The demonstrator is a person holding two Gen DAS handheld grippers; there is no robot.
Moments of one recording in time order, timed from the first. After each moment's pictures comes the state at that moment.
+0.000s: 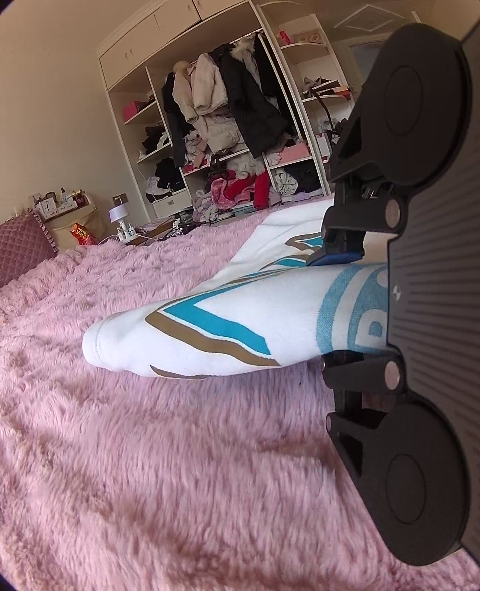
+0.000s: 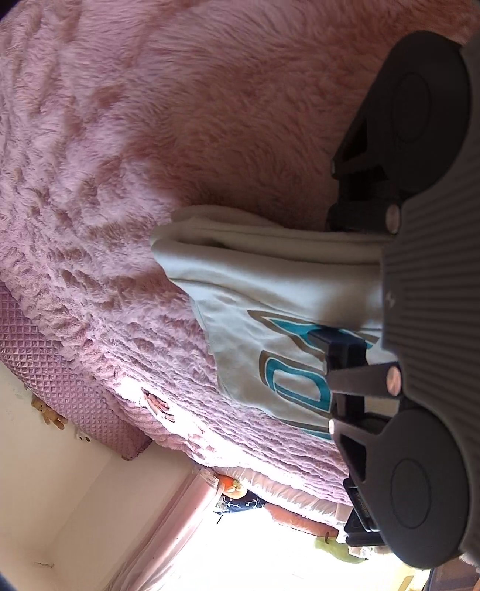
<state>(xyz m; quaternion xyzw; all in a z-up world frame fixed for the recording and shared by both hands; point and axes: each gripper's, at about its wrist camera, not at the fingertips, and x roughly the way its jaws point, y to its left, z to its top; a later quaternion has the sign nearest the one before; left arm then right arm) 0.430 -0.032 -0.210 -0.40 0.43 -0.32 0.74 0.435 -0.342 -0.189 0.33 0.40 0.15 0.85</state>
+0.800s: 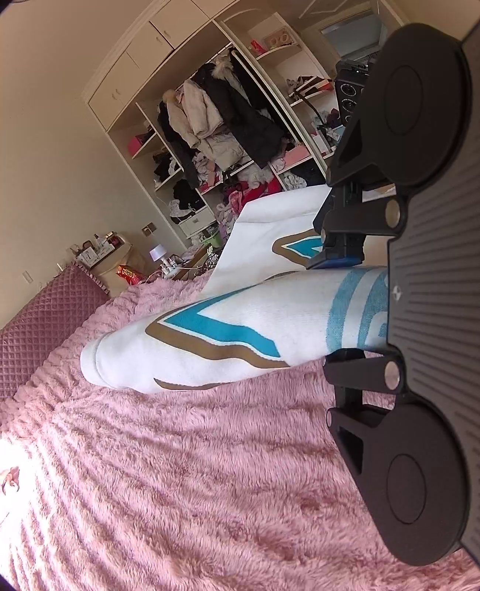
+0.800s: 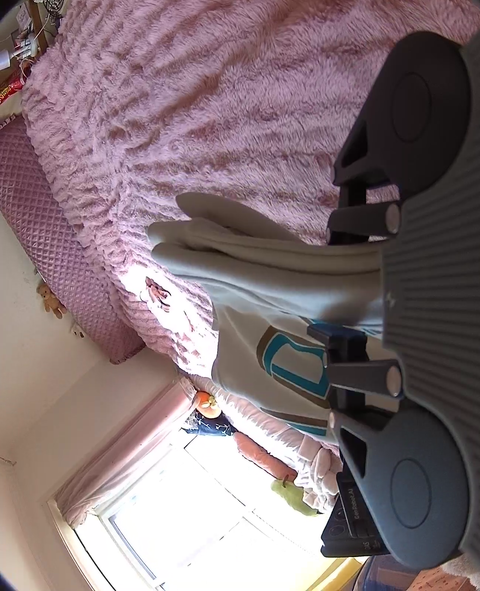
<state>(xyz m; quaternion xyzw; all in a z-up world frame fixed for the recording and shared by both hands) 0.285 0.090 -0.040 -0.33 0.36 -0.30 0.82 0.300 -0.194 -0.006 0.28 0.33 0.25 0.87</state>
